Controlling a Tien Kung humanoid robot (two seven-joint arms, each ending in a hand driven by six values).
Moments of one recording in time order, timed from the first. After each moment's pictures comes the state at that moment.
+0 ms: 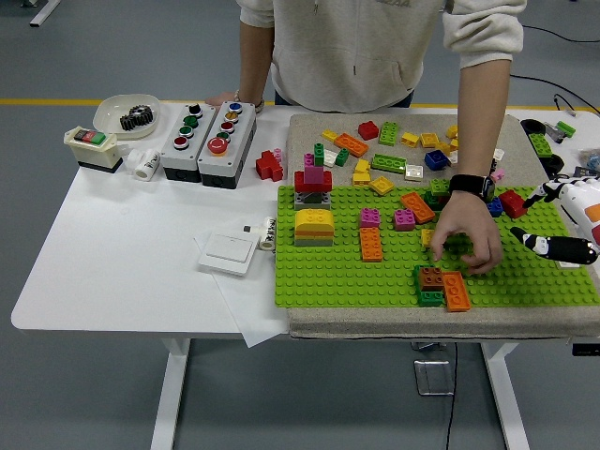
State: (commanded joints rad) left arm -0.13 0.08 -0.20 -0.32 0.09 0.40 0.18; right arm 0.30 -0.73 0.95 1.29 -1.92 -0.49 0.23
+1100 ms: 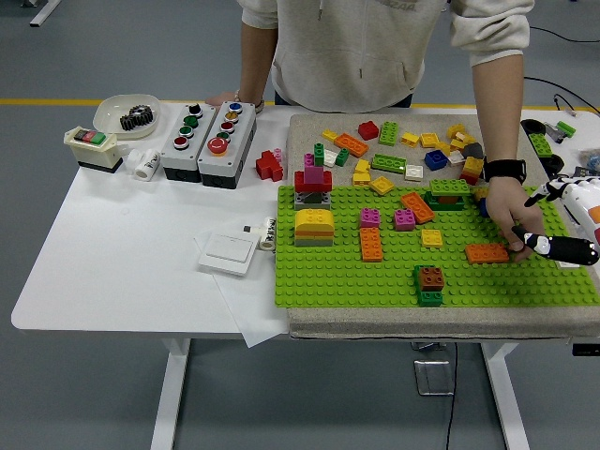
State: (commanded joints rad) left arm -0.12 0.08 -0.21 -0.32 0.11 0.40 0.19; right arm 0.28 -0.73 0.96 1.30 -1.91 -0.52 0.23
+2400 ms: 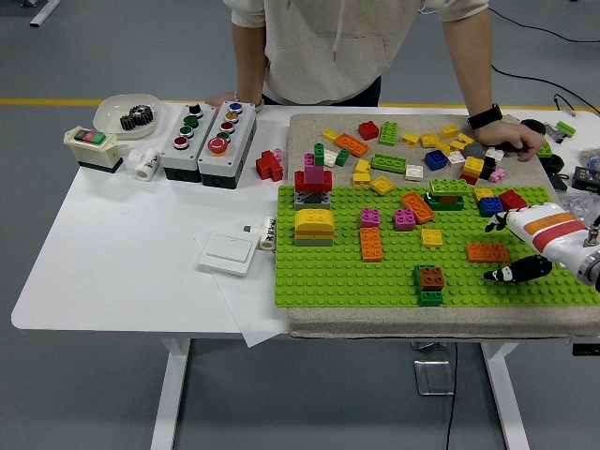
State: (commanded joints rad) left arm -0.13 0.08 -0.20 -0.32 0.08 0.40 0.18; right arm 0.52 -0.63 0.71 1.15 -2.07 -0.15 0.02
